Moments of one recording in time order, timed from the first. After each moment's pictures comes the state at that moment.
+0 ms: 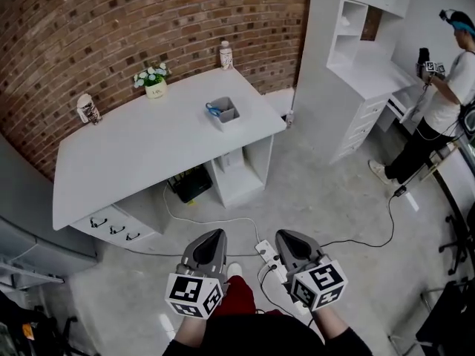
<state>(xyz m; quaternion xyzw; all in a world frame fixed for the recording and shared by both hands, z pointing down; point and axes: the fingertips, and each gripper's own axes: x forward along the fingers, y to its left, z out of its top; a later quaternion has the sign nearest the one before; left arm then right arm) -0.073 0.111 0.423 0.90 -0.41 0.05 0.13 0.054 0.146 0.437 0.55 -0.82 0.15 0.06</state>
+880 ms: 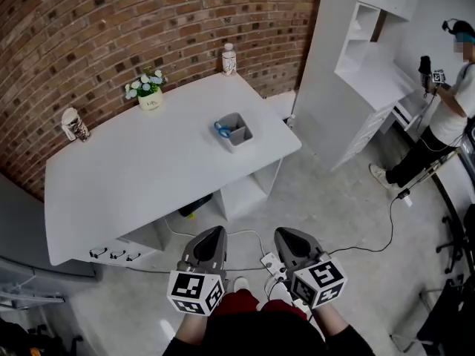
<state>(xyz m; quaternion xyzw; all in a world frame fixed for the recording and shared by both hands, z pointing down) -0.102 -0.041 0.435 0.91 -0.39 0.05 0.15 0.020 0.002 0.441 0.57 -0.80 0.17 0.07</state>
